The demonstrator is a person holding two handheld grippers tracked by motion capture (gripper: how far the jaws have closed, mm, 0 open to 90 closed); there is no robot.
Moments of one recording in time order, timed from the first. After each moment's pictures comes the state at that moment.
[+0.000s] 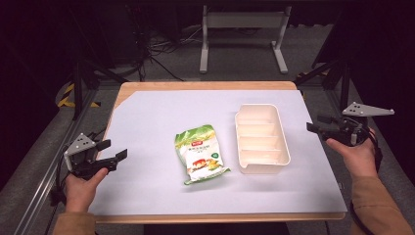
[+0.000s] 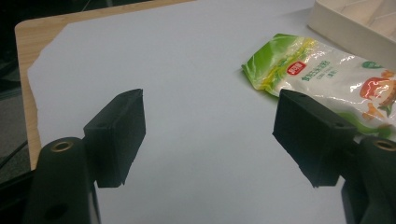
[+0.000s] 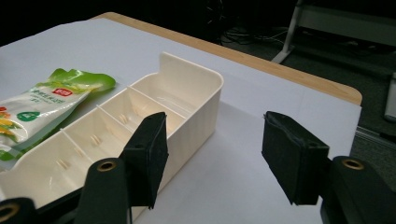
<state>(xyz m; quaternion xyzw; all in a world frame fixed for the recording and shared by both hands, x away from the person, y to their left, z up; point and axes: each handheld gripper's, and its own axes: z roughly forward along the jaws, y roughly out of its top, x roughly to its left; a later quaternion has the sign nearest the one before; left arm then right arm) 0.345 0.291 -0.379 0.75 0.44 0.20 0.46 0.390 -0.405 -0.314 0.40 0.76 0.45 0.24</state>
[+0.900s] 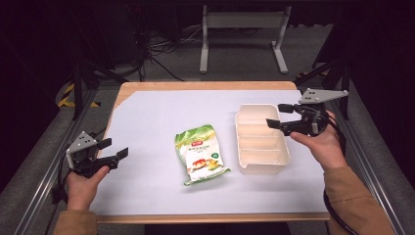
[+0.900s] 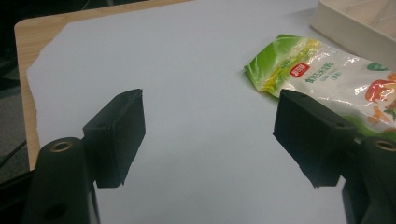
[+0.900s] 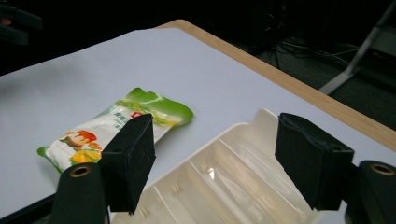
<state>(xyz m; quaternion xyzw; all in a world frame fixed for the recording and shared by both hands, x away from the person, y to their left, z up) 0.350 0.288 -0.380 0.75 0.44 0.20 0.46 0.403 -0.289 -0.273 0.30 0.81 0.46 0.19</state>
